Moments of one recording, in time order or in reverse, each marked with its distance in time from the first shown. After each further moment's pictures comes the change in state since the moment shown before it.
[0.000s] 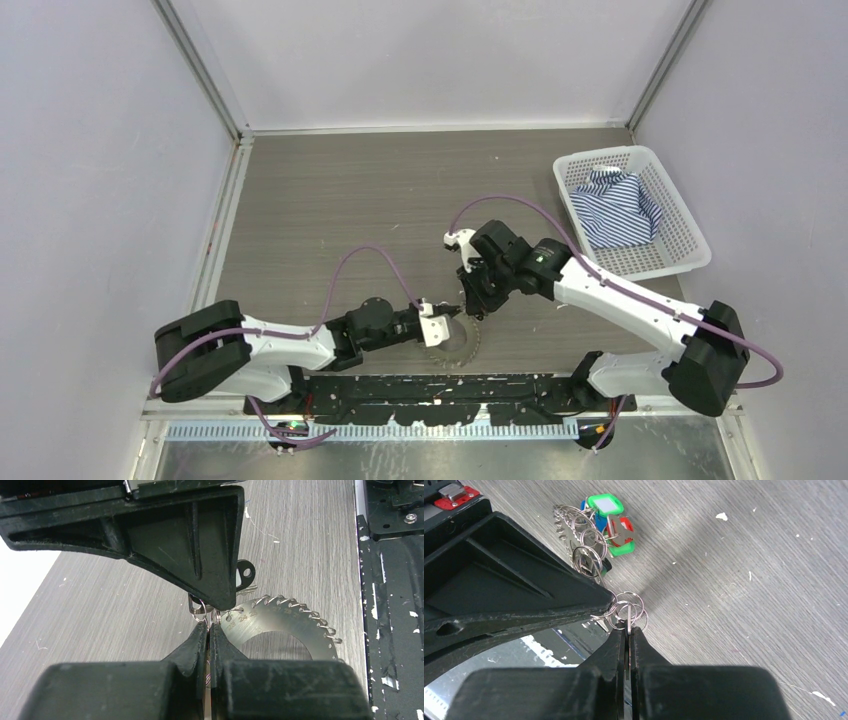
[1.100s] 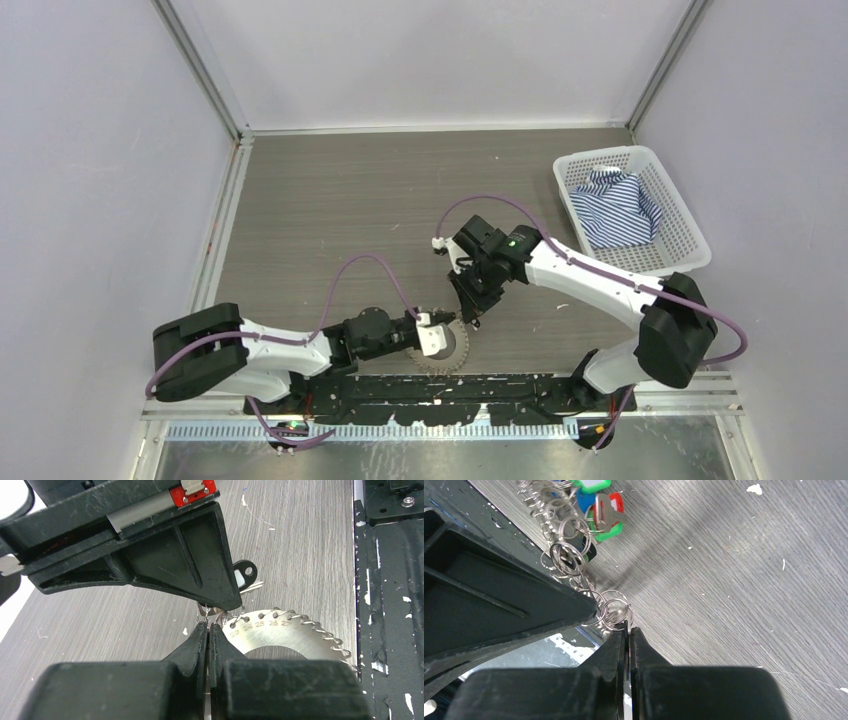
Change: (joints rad) left arm -0.056 -0.021 -0.051 0.012 -0.081 0.009; right arm -0.014 0.192 0.095 -0.112 -0.083 0.003
